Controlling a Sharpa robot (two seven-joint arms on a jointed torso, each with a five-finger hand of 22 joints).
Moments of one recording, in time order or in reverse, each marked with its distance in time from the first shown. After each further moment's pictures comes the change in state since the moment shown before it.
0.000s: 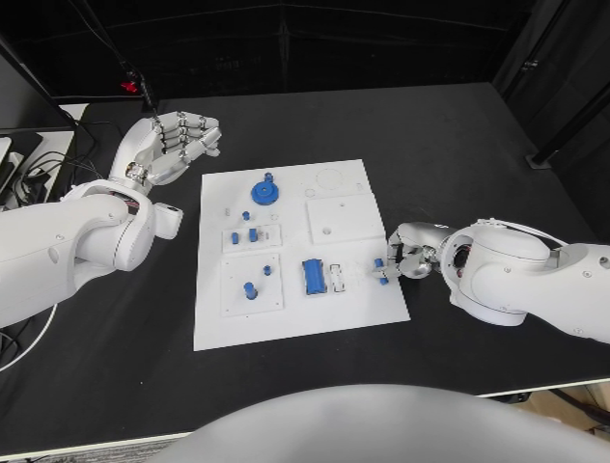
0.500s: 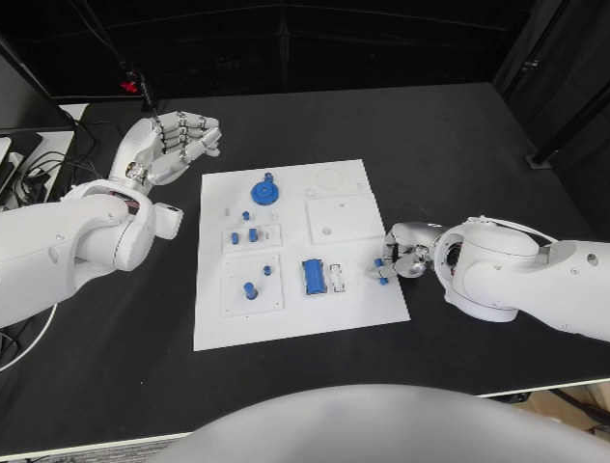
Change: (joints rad) left arm 0.000 0.000 0.000 0.000 0.000 0.000 0.000; left_hand 0.000 0.000 0.000 0.000 0.000 0.000 0.000 0.000 0.000 0.000 0.000 0.000 0.000 0.000 0.000 0.000 0.000 0.000 0.000 0.000 0.000 0.000; right arm 0.000 0.032 0.004 -0.022 -0.008 0.035 -0.012; right_hand 0.045 0.027 0.016 -0.010 0.007 -0.001 0.004 -0.002 0.239 0.000 0.000 0.001 0.002 0.000 0.000 0.000 0.000 0.000 0.004 0.004 0.000 0.000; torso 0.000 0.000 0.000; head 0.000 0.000
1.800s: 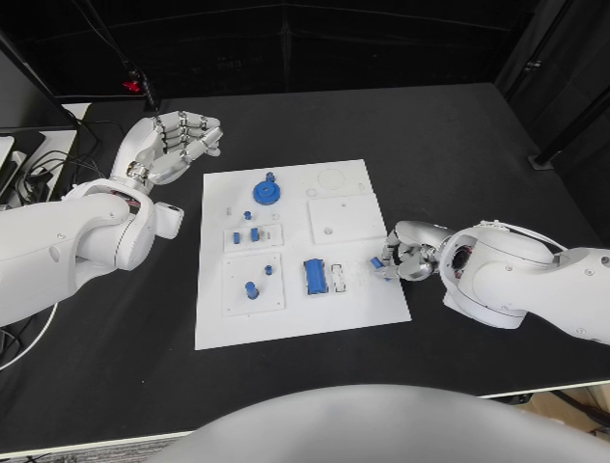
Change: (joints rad) left arm 0.000 -0.005 0.000 0.001 0.000 0.000 -0.001; left_hand 0.000 0.000 0.000 0.000 0.000 0.000 0.000 0.004 0.000 0.000 0.000 0.000 0.000 0.000 0.000 0.000 -0.001 0.000 0.000 0.000 0.004 -0.001; right arm -0.005 -0.034 -0.001 0.036 0.098 -0.124 0.078; right_hand 0.161 -0.111 0.485 -0.082 -0.146 0.221 0.000 -0.296 -0.453 -0.001 0.002 0.000 -0.002 -0.002 0.002 0.000 0.000 0.000 0.000 0.000 0.000 0.000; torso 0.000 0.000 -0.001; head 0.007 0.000
